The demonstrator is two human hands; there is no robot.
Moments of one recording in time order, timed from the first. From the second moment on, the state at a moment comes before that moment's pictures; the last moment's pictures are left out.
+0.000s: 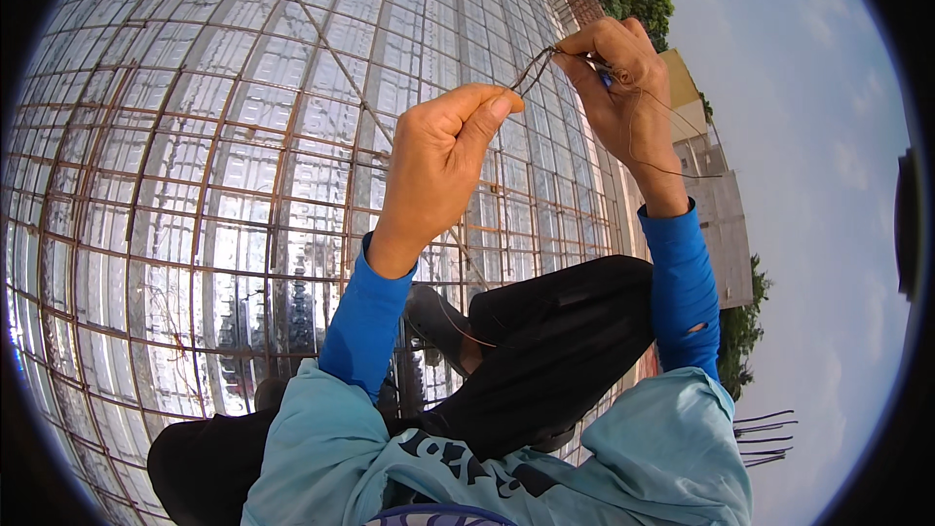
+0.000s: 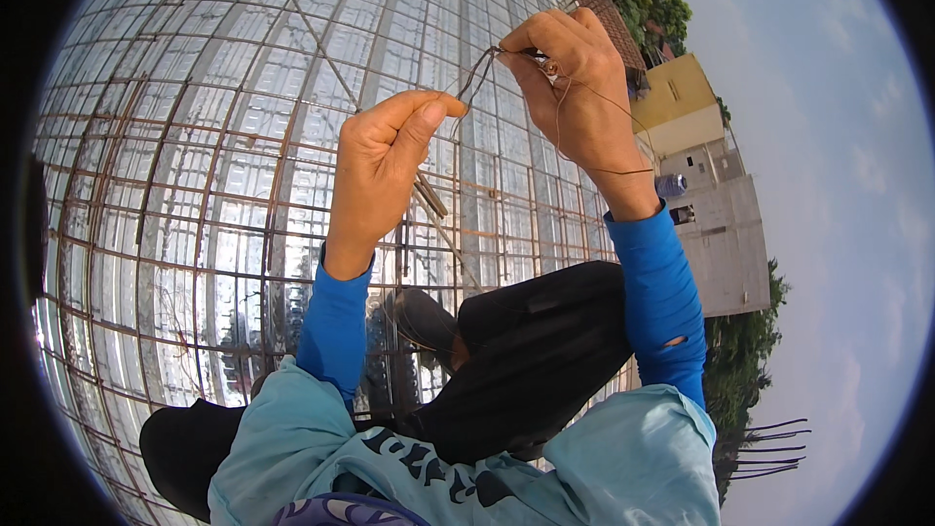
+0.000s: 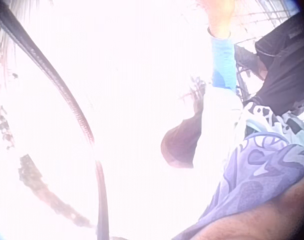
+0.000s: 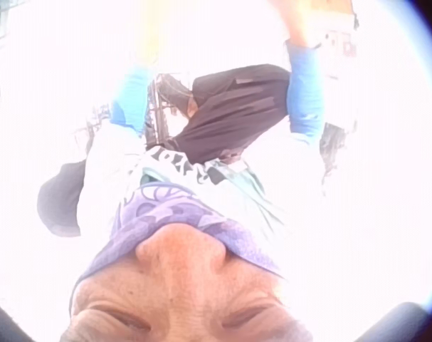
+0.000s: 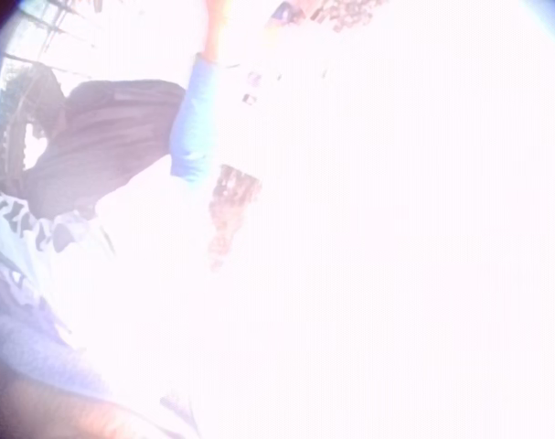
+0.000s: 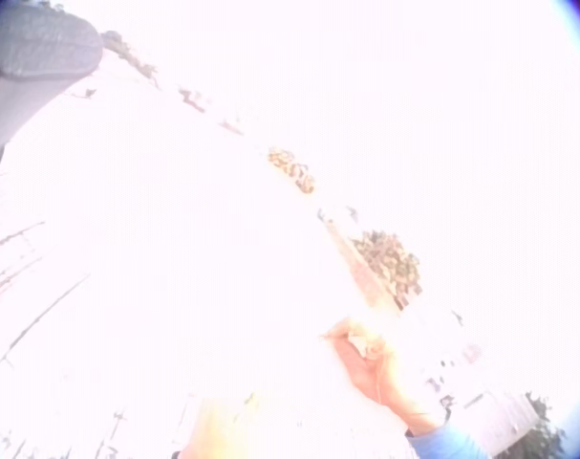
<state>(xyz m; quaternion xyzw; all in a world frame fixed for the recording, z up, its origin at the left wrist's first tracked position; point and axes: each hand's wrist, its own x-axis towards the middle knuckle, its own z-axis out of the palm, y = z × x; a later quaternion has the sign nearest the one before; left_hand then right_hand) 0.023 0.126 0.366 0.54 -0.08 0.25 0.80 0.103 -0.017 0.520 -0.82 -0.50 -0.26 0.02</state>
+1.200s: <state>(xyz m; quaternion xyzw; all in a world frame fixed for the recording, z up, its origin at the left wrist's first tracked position) 0.039 0.094 0.368 0.70 0.08 0.51 0.50 0.094 0.002 0.491 -0.79 -0.52 -0.31 -0.09</state>
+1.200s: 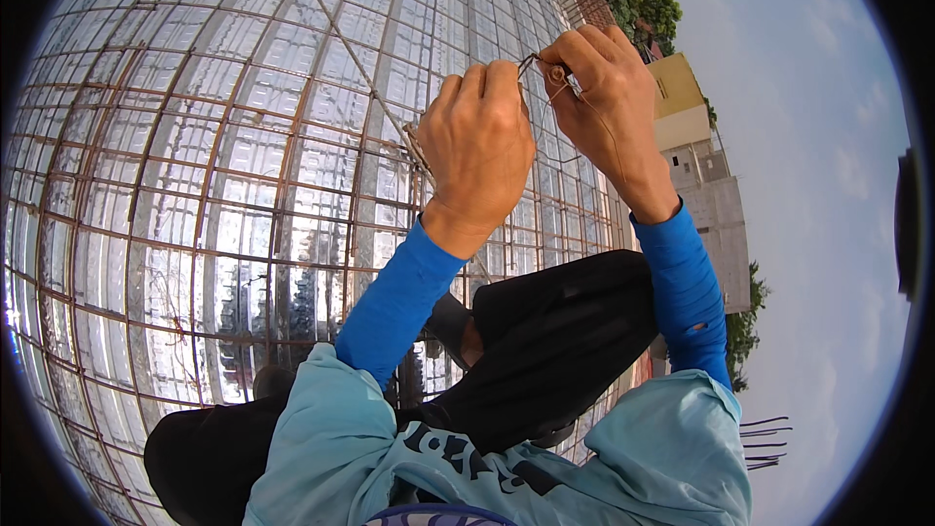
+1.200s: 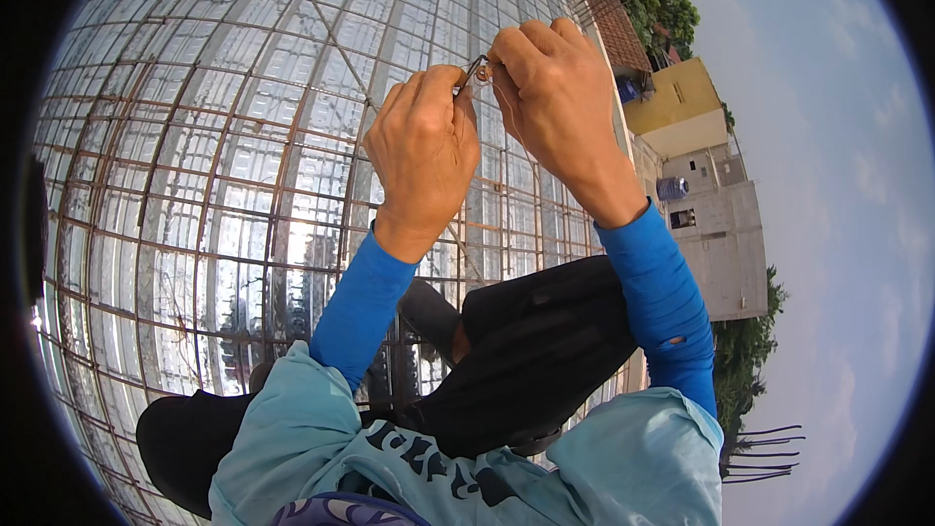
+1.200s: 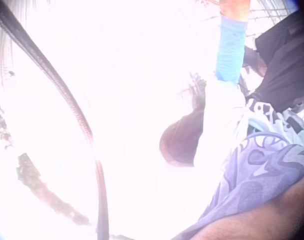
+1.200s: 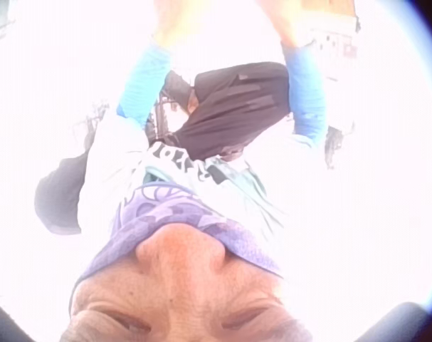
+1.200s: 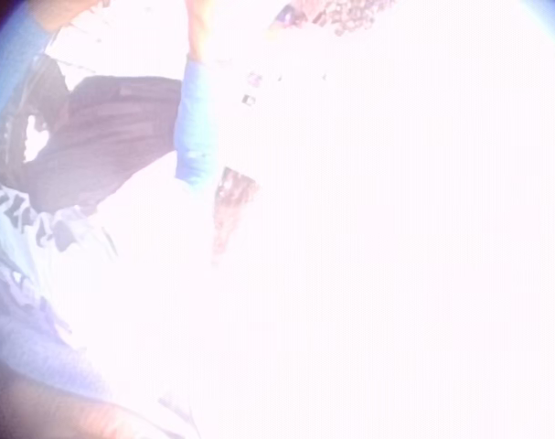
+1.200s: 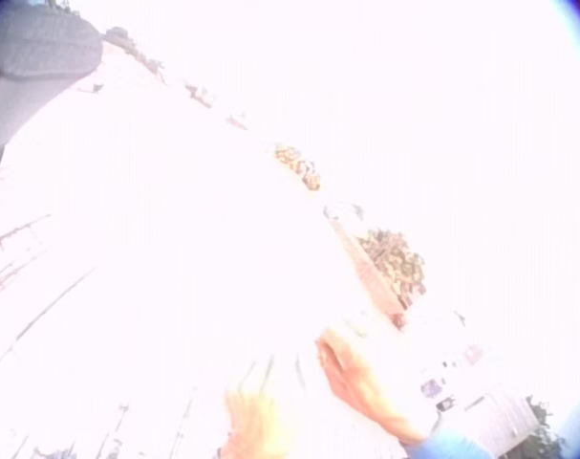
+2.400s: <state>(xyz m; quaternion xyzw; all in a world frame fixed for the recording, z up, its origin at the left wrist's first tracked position) 0.017 0.119 0.354 0.23 -0.11 -0.01 0.97 0.090 -0.010 0.483 -0.88 -0.42 -0.09 0.21</state>
